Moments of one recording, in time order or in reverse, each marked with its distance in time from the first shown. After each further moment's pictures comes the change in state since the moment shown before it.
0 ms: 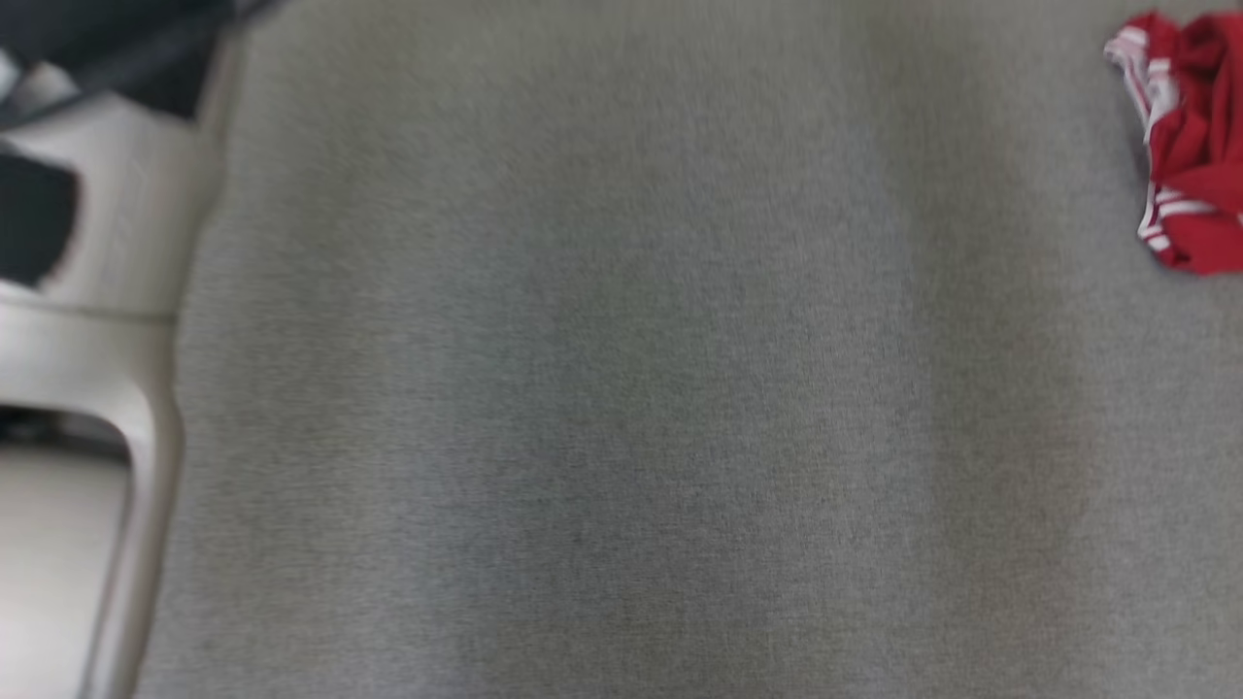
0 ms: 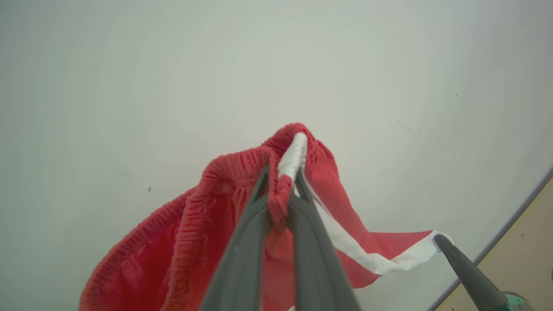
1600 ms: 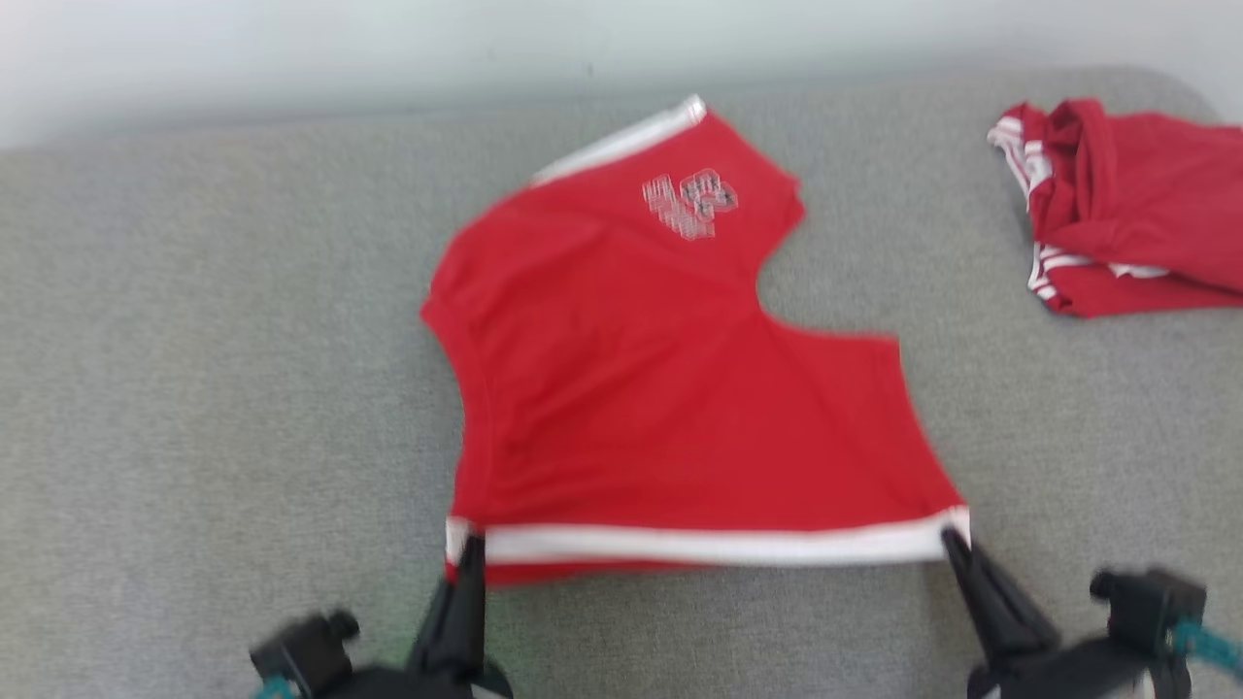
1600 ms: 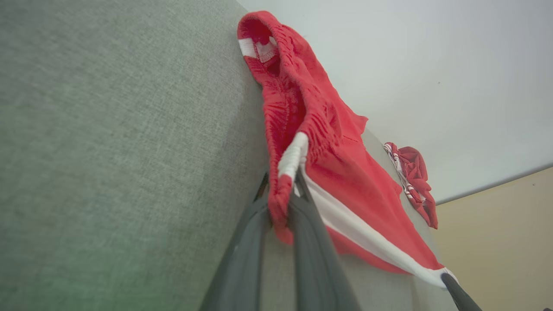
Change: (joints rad) left arm 1.517 0.041 -0.043 -0.644 -0.014 -0.028 -0.320; right arm 1.620 -0.129 -0.152 -0.807 0.192 0.000 -0.138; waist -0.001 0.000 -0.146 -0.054
